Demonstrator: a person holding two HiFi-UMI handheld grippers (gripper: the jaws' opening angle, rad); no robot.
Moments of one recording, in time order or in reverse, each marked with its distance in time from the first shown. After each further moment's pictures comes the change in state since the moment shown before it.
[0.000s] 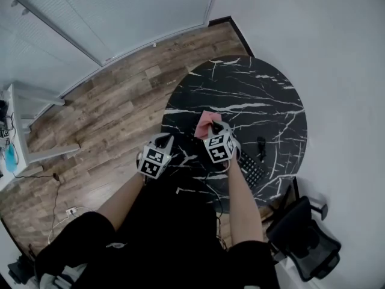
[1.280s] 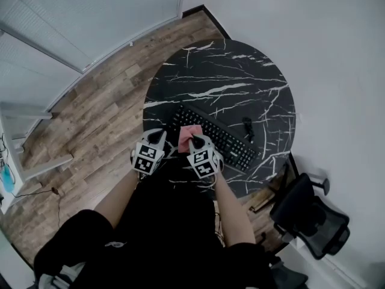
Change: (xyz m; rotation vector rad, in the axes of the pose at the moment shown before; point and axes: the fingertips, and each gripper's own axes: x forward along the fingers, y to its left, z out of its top) left arm 0.019 -0.041 0.000 0.055 0.005 -0.079; right arm -0.050 0.080 -0.063 0.156 -0.048 0.082
